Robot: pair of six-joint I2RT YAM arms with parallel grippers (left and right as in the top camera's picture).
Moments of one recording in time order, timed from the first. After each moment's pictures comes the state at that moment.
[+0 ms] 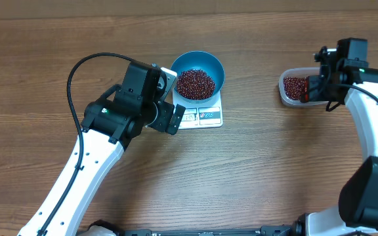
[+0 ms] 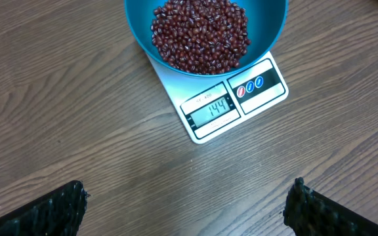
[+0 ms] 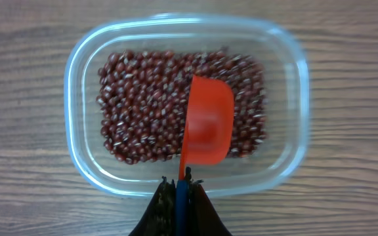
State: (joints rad) left arm -0.42 1.38 1.31 -0.94 0.03 0.00; right arm -0.16 1.71 1.34 -0.81 -0.02 -0.19
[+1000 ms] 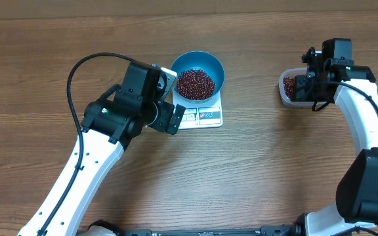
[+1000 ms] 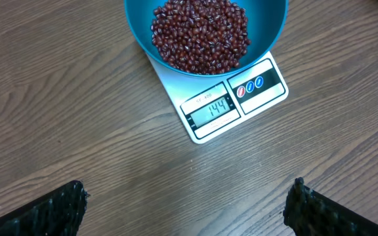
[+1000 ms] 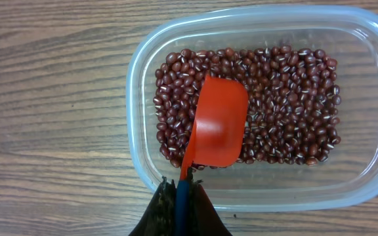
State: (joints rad) left arm -0.42 1.38 1.31 -0.94 0.03 0.00; right arm -0.11 1.74 1.34 -0.81 -0.10 -0.07
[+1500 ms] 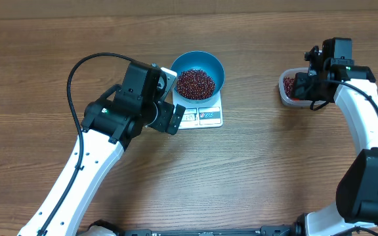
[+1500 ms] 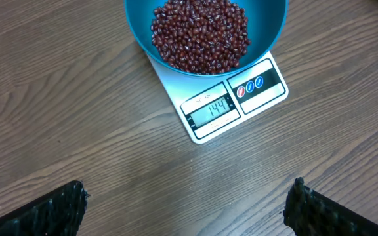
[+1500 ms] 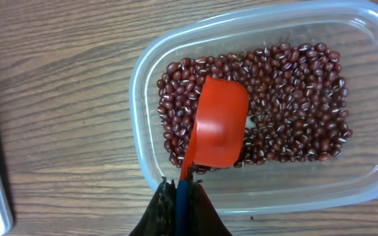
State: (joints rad) left arm -0.42 1.38 1.31 -0.94 0.03 0.00; right arm -0.11 1.74 1.34 -0.79 -0.12 0.05
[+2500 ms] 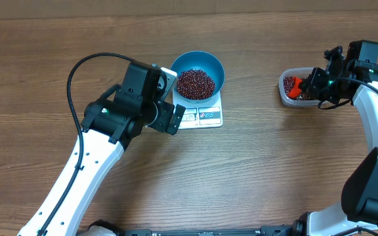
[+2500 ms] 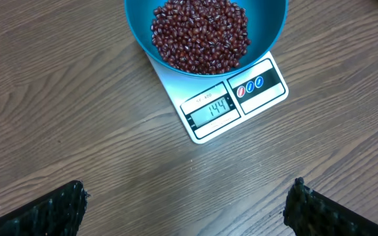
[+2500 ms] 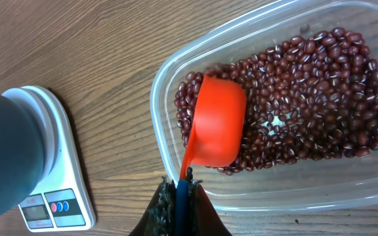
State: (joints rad) left arm -0.42 1.38 1.31 -0.94 0.03 0.00; right arm -0.25 1.74 1.34 -0.78 -0.41 0.14
